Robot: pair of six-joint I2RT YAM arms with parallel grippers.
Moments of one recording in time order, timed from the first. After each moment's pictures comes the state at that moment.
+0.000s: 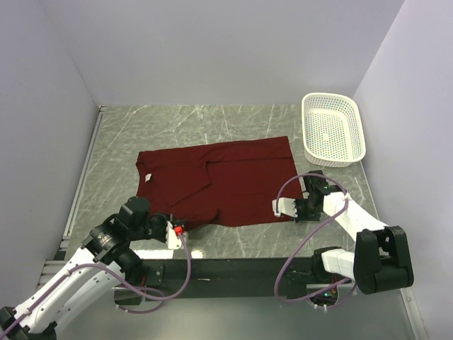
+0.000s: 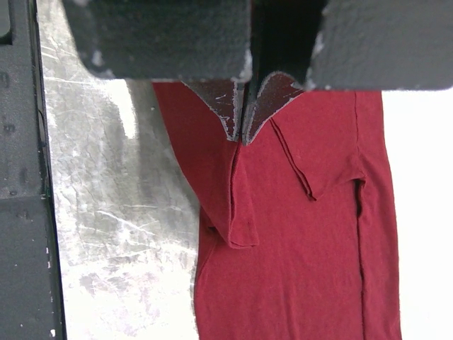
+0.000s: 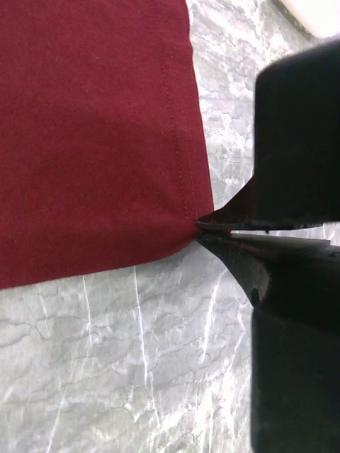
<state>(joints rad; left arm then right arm) -0.67 0.44 0.47 -0.63 0.45 0.98 0.14 1.20 0.56 -0.74 -0.18 -1.46</state>
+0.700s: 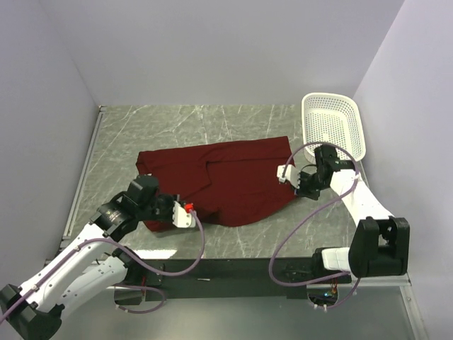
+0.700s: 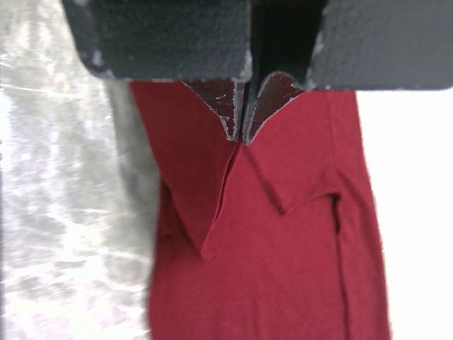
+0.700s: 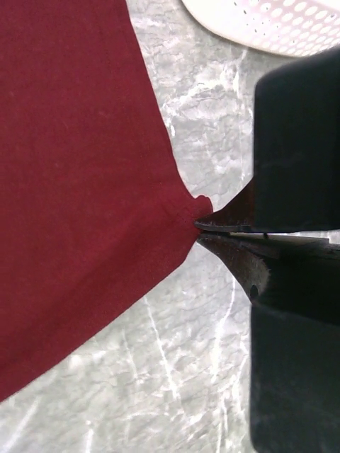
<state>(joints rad) -0.64 0.72 0.68 -0.65 0.42 1.01 0.03 1.29 0.87 -0.89 -0.42 -1.33</state>
